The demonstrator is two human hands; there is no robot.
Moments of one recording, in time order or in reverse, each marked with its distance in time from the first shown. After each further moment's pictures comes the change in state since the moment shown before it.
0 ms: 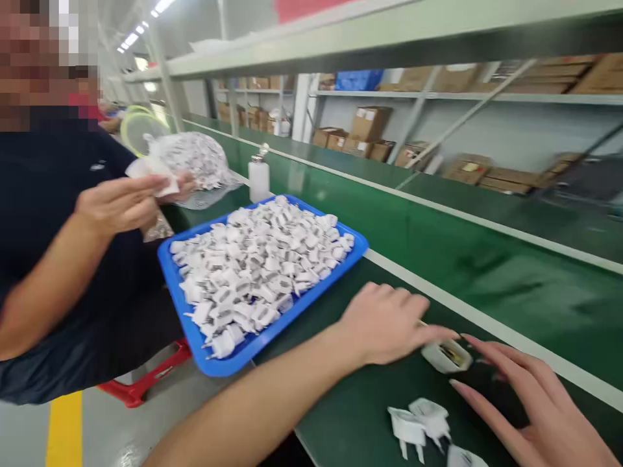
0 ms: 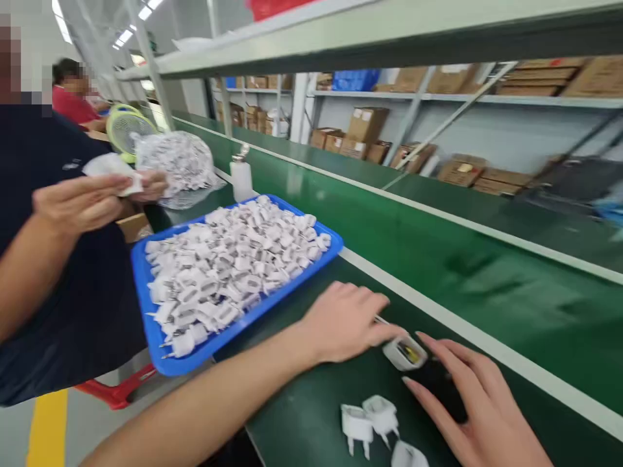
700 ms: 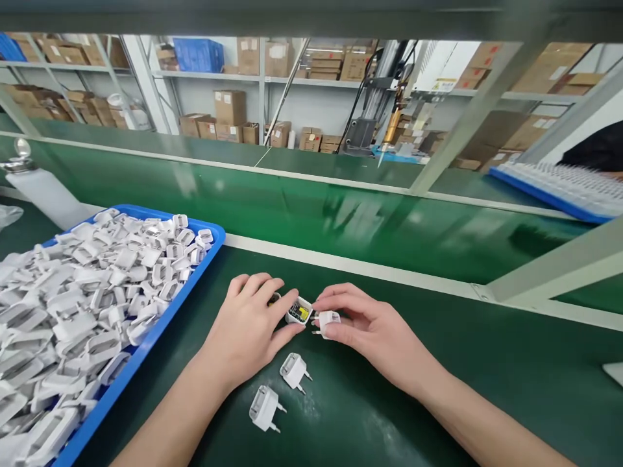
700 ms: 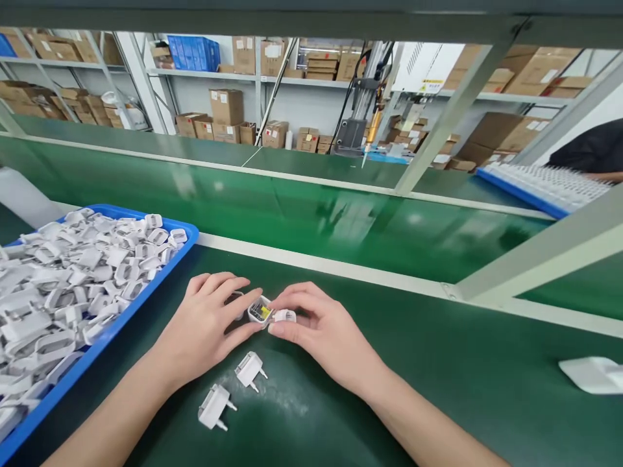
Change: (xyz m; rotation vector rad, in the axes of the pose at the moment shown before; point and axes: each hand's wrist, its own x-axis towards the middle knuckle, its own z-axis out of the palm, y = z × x) left_hand -0.017 0.021 0.001 -0.014 -0.169 0.246; right_hand -0.011 -0.032 -0.038 0.690 -0.156 0.548
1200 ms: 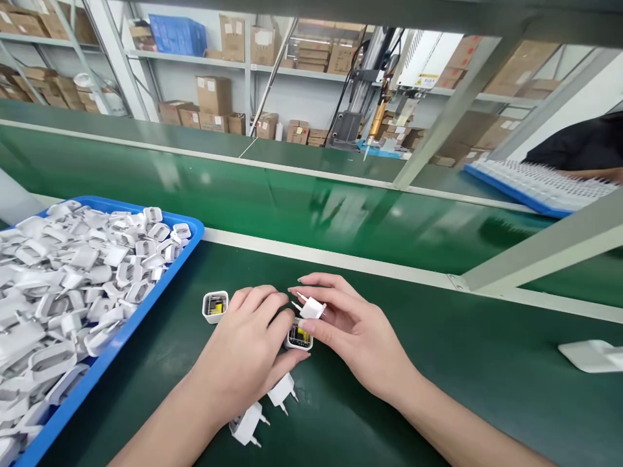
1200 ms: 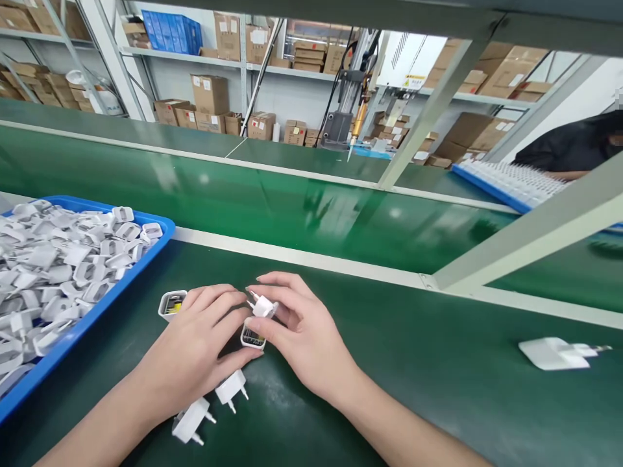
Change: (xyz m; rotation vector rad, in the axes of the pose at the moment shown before) left_hand -0.002 0.026 0.012 -0.148 0.011 0.108; right_hand -0.006 0.003 0.018 0.166 0.117 -0.033
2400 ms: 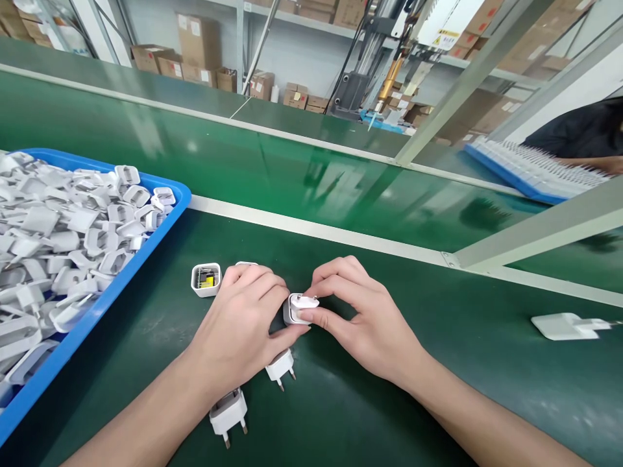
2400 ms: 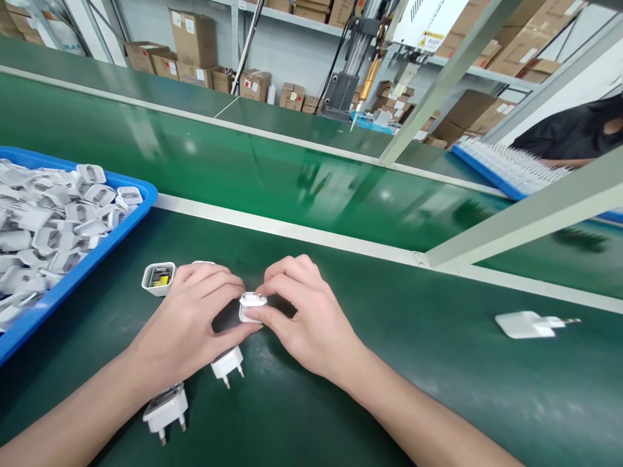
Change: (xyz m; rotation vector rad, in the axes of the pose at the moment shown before) left_hand -0.003 -0.004 0.011 -0.180 0.102 -0.078; right_hand -0.006 -0.005 -0.009 -0.652 -0.075 -0.299
